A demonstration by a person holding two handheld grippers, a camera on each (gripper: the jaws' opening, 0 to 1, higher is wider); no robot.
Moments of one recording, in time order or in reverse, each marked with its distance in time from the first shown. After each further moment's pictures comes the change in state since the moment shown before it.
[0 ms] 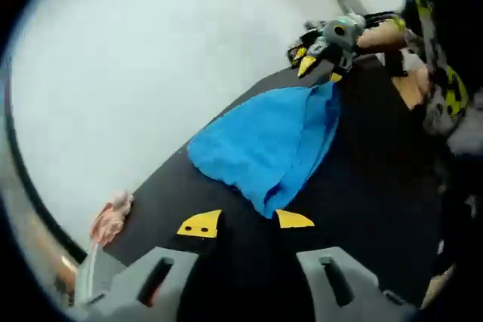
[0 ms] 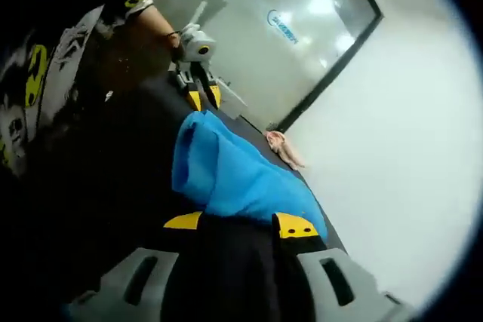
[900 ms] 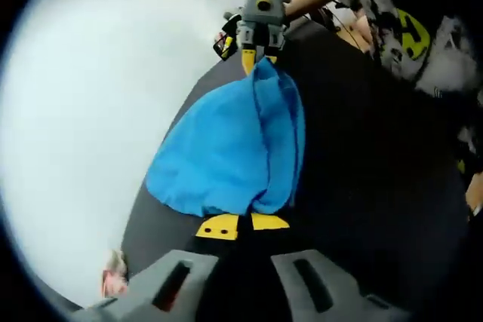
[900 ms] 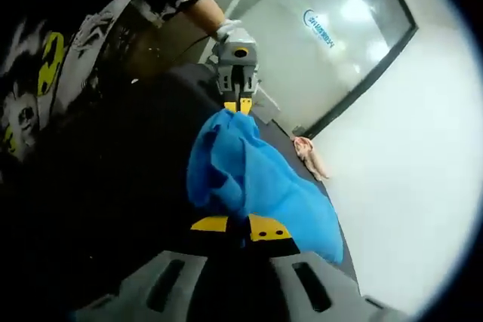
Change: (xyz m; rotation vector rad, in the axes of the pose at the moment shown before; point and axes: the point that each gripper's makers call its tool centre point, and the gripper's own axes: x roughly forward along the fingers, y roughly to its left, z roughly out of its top) left arm 0.042 -0.011 0.004 0.276 0.118 -0.194; right arm 0.021 0.013 -0.002 -0.039 0.025 0.134
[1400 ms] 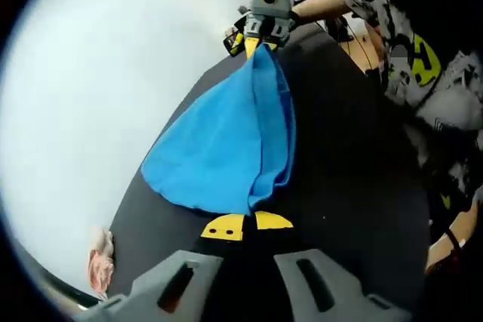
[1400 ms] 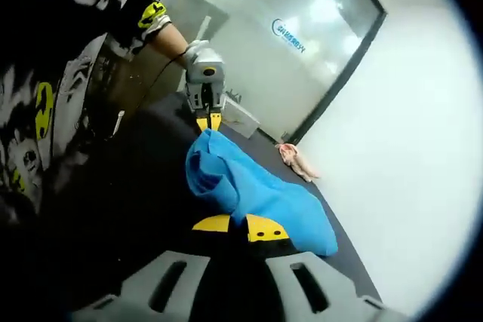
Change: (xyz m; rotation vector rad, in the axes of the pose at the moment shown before) left arm -0.025 -0.015 0.014 -0.158 -0.009 -0.004; right arm -0.033 -0.015 0.023 0.142 -0.077 -0.037
